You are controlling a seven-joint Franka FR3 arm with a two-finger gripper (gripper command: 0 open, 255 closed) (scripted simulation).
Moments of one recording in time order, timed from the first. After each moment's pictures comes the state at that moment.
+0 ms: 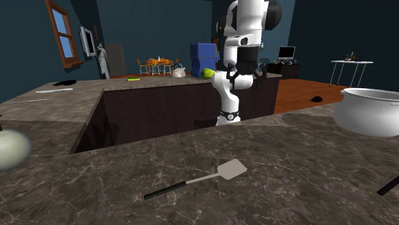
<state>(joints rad) -0.04 -0.55 0.02 -2.37 0.05 1.77 0.08</state>
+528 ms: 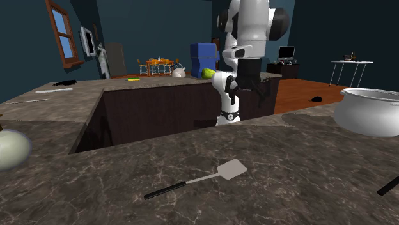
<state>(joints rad) -0.10 -0.25 0.06 -2.21 0.04 1.94 0.33</state>
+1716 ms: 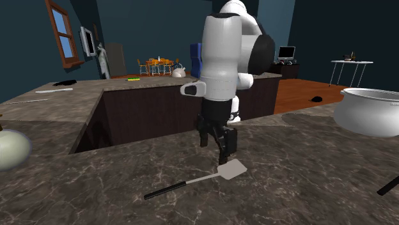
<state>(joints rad) -0.17 0.36 -0.02 -1.68 -0.04 2.07 0.83</state>
